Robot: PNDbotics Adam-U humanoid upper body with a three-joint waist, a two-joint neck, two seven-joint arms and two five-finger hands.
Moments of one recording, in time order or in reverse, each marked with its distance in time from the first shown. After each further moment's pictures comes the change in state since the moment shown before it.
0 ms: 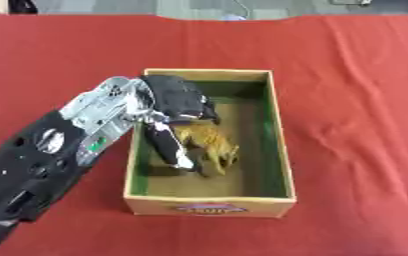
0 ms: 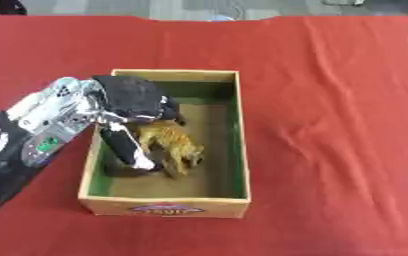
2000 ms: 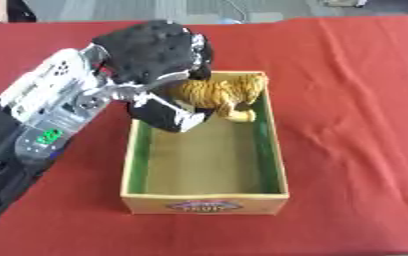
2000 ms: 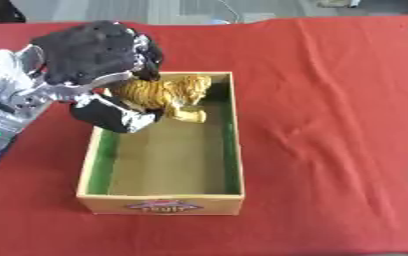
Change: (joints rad) left arm 0.019 0.097 0.039 -0.266 0.171 0.157 0.291; right arm -0.001 -0.018 -0.012 0.000 0.000 -0.009 -0.009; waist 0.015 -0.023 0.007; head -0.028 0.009
